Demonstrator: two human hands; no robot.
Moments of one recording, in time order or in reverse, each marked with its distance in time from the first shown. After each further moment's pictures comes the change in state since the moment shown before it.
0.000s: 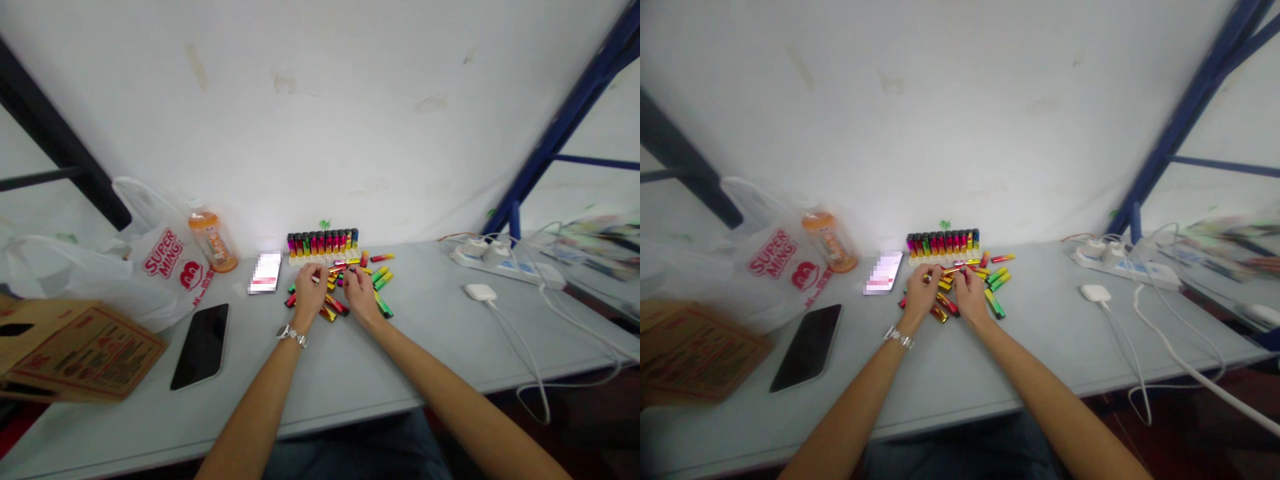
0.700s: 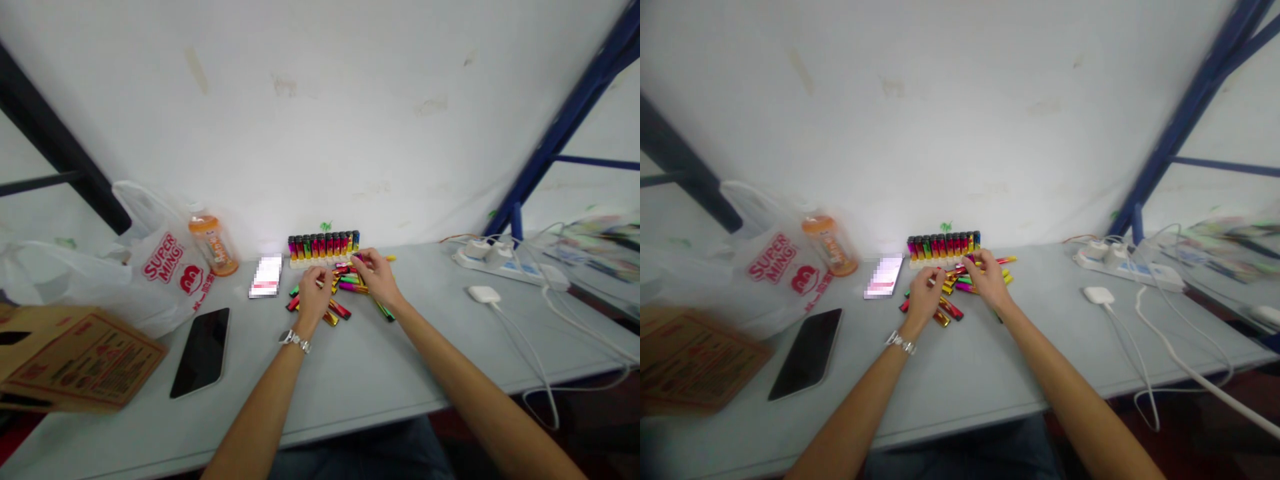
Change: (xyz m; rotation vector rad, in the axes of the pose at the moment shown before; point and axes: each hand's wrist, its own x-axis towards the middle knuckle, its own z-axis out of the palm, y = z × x) left_hand -0.001 0.002 0.000 -0.001 -0.038 0.020; right_hand 0.040 -0.020 -0.039 -0.163 -0.051 -0.204
